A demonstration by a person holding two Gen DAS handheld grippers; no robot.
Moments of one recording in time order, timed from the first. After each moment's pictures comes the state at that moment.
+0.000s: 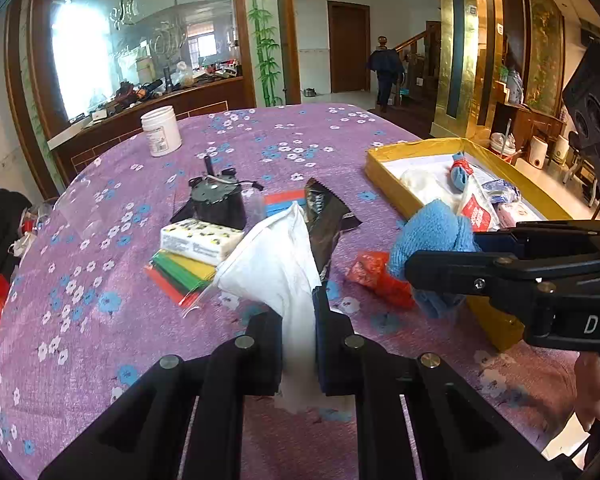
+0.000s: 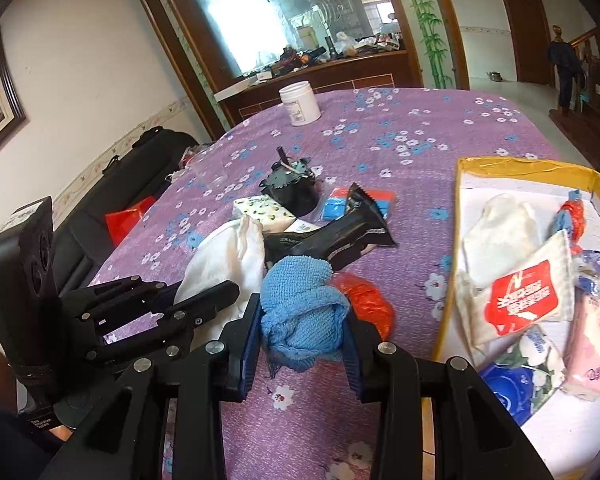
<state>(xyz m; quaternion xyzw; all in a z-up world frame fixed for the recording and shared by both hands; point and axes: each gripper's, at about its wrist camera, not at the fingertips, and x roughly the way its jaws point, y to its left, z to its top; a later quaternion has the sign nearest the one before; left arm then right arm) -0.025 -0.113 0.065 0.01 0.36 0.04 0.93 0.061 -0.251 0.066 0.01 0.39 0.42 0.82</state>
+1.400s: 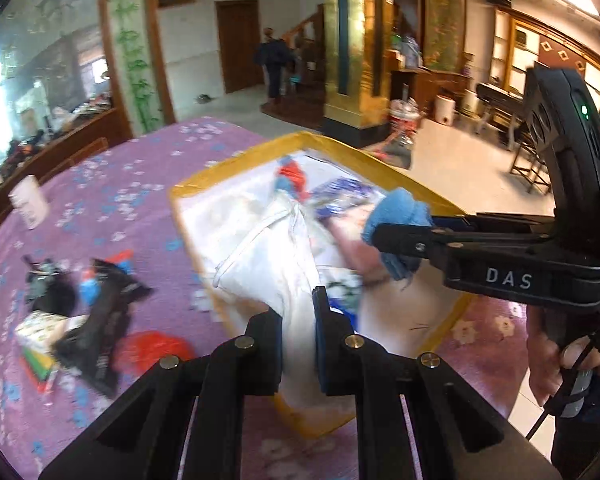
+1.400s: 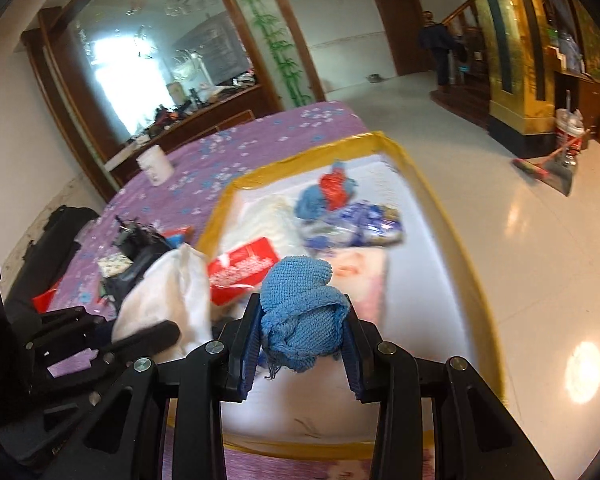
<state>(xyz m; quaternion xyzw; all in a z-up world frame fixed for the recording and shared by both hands) 0.031 -0.274 0.070 0.07 0.37 -0.15 0.91 0.090 -0.441 0.052 0.08 0.39 0.22 0.89</state>
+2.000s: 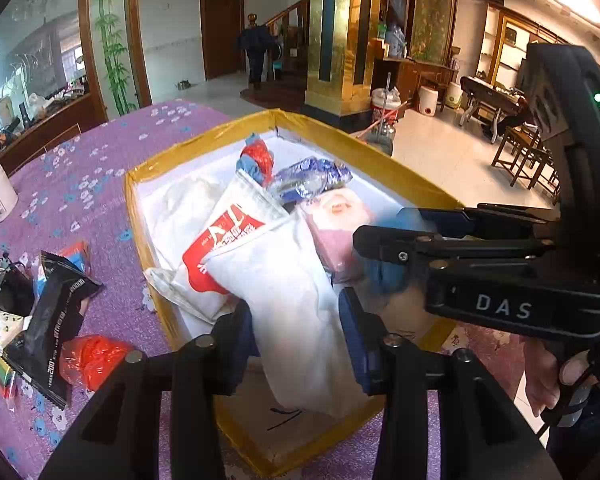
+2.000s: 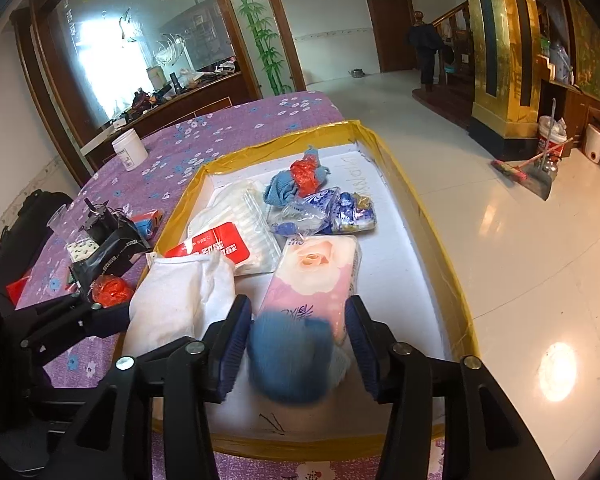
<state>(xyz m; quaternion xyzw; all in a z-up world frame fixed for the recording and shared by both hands) 0.049 -0.287 0.049 0.06 0.39 -0.17 0.90 0.095 -0.437 0.046 0.05 0.40 0.19 0.90</state>
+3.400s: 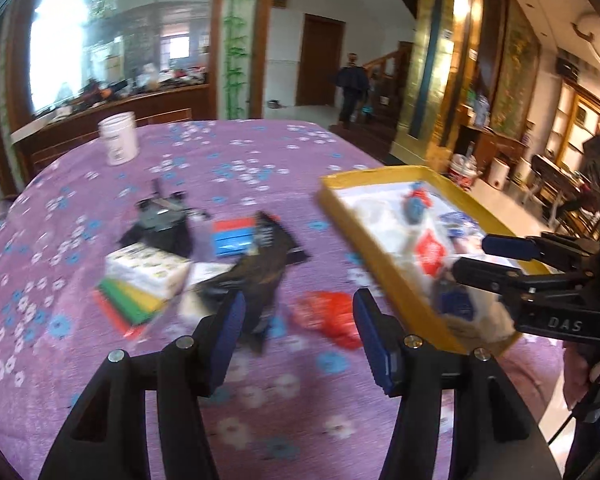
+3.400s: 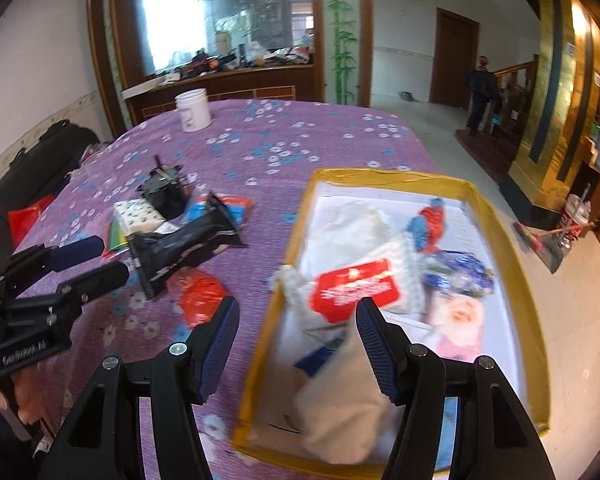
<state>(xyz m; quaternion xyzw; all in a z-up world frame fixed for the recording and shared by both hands) -0.007 -0.106 0.074 -0.04 0.33 -0.03 0.94 0.071 -0.301 0.077 -0.08 0.38 0.25 0.89</state>
